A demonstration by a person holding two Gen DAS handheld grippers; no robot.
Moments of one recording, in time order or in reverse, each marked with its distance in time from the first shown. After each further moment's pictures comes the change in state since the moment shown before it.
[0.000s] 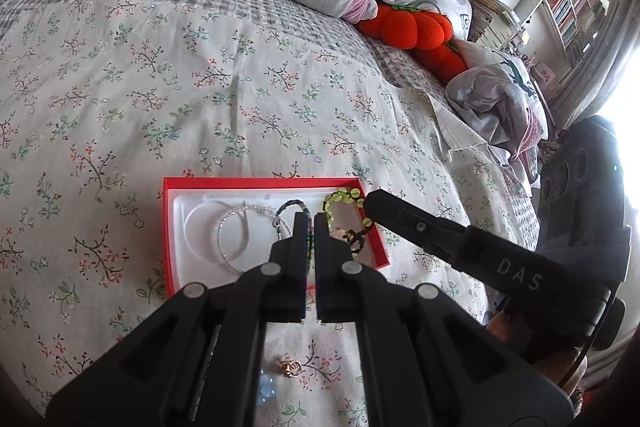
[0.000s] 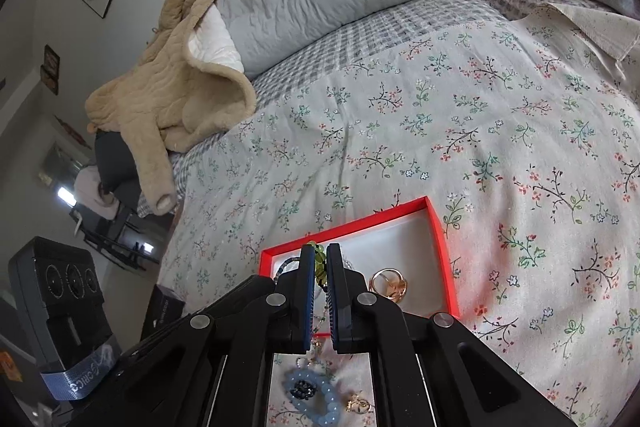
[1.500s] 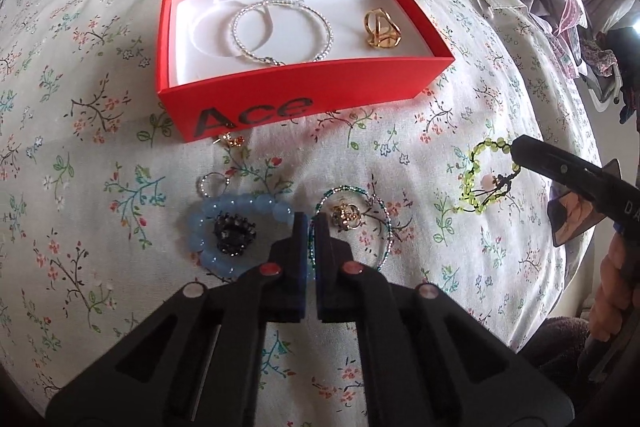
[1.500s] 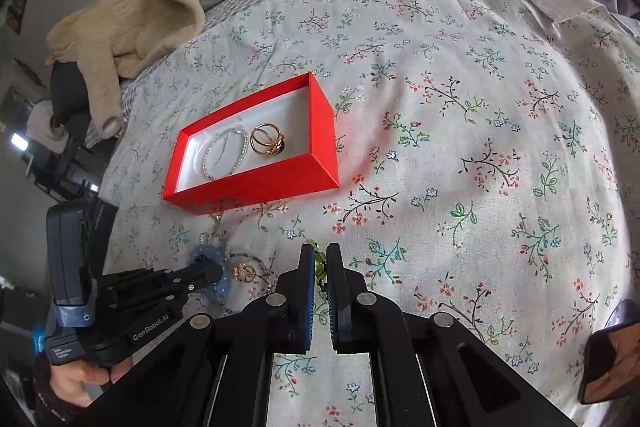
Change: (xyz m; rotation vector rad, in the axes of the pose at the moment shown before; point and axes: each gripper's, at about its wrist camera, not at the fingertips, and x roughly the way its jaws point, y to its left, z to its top) left arm 0.023 -0.002 -0.093 0.136 0.366 0.162; right arm -0.059 -0.051 -0.070 -0.089 0.193 -0.214
